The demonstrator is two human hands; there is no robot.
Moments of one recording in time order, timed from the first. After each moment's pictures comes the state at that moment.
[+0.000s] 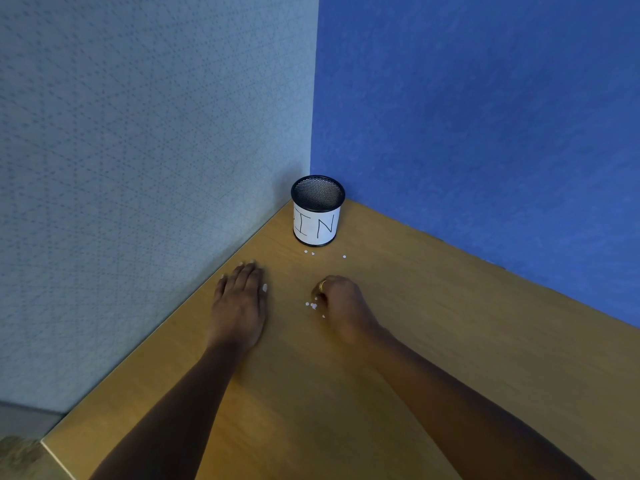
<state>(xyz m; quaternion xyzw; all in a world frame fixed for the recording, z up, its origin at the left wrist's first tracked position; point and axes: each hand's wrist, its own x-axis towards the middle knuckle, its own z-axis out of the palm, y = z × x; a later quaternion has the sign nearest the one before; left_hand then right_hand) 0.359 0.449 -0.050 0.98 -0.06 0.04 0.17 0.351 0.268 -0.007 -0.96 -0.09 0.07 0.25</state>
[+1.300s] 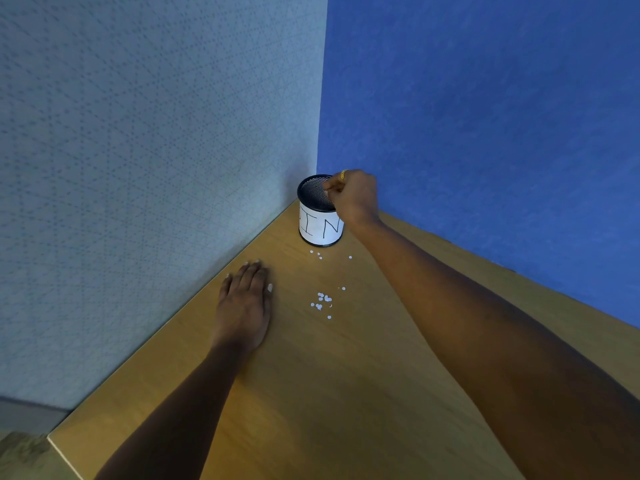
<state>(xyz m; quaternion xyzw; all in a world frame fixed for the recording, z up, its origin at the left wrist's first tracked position) 0.360 0.450 -0.053 0.98 -0.06 0.05 0.17 0.470 0.268 0.063 -0.90 0.05 -0.14 0.41</state>
